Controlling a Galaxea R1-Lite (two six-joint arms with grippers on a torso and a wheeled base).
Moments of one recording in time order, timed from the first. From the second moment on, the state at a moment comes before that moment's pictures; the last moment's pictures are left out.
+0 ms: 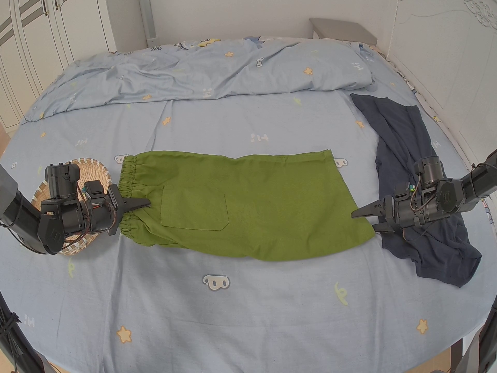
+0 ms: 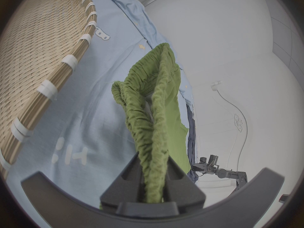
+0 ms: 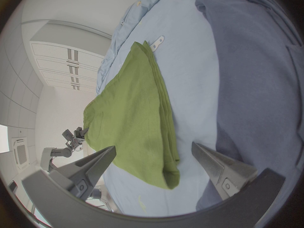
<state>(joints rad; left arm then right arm) 0.06 1.95 -0.81 -0.73 -0.71 -0.74 0.02 2.10 -1.16 -0.03 0.76 0.27</state>
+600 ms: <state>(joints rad) 0.06 1.95 -0.81 -0.73 -0.71 -0.74 0.05 2.18 -1.24 -0.03 0.89 0.37</state>
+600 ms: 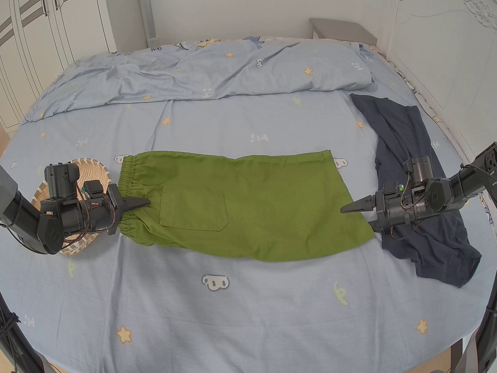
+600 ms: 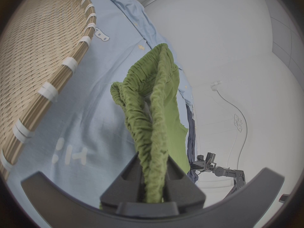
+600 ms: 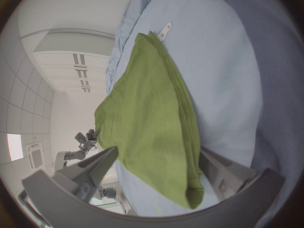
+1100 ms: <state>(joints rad) 0.07 1.95 -0.82 -0.72 -0.72 -0.74 0.04 2.19 -1.23 -0.03 0.89 0.37</state>
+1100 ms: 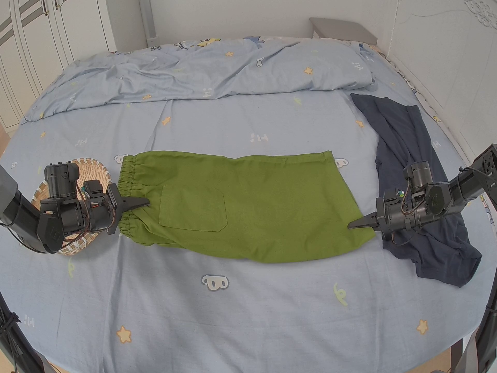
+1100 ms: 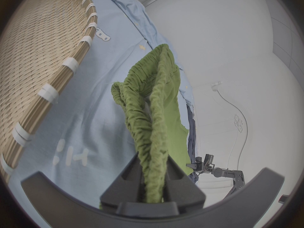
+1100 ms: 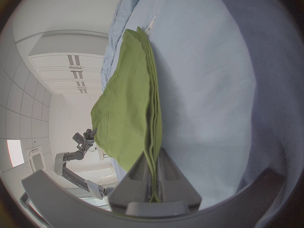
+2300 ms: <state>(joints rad) 0.19 1.65 -0.44 -0.23 -0.76 -0.22 0.07 1.73 -0.39 -0.12 0.88 0.15</state>
